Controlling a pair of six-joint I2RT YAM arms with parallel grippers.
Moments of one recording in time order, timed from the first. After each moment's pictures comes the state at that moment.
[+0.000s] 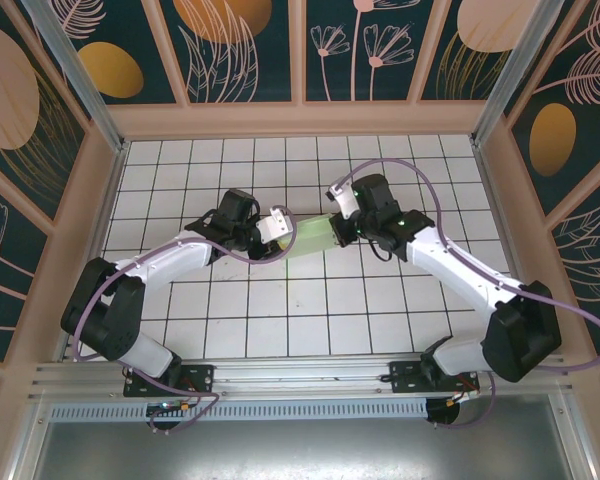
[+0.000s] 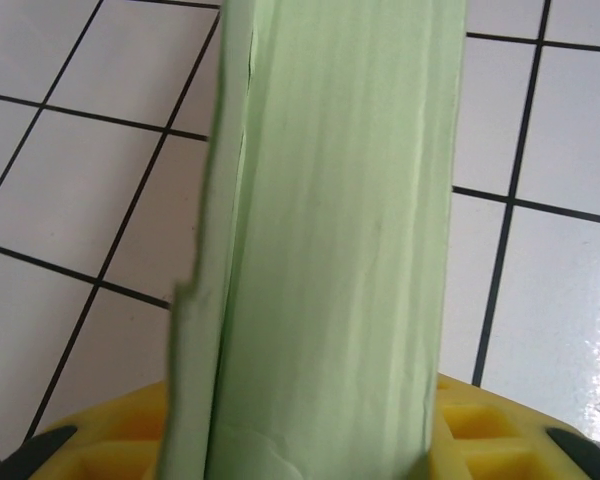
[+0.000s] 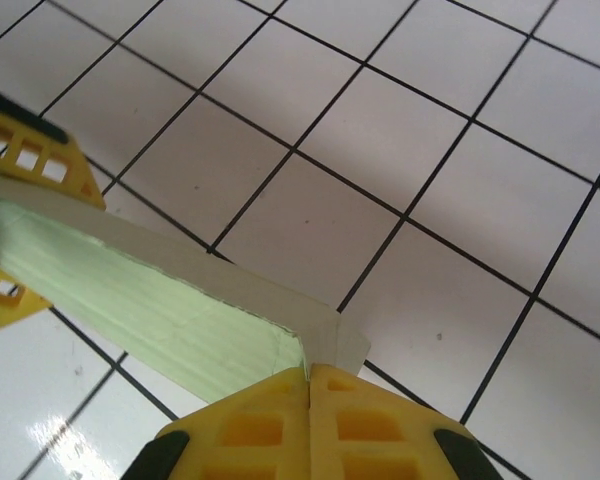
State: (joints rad) left arm -0.53 1.55 0.93 -0.22 0.38 0.60; right arm 0.61 1.37 1.05 -0.44 -0.09 -0.02
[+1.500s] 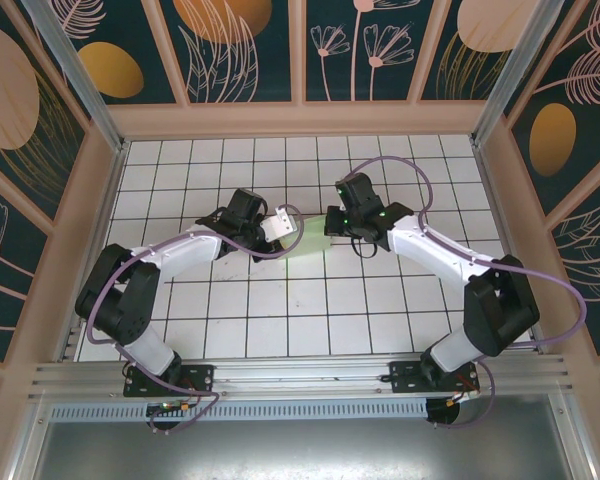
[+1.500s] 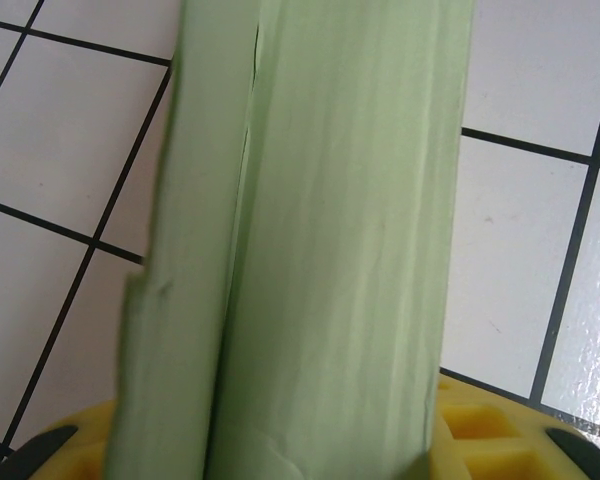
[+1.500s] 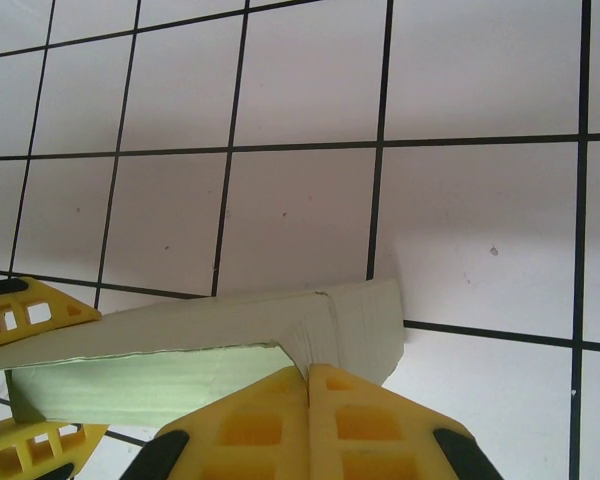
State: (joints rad) left arm -0.54 1.65 0.98 -0.24 0.29 0.60; right arm 0.62 1.52 1.11 -0.45 -0.01 0.56
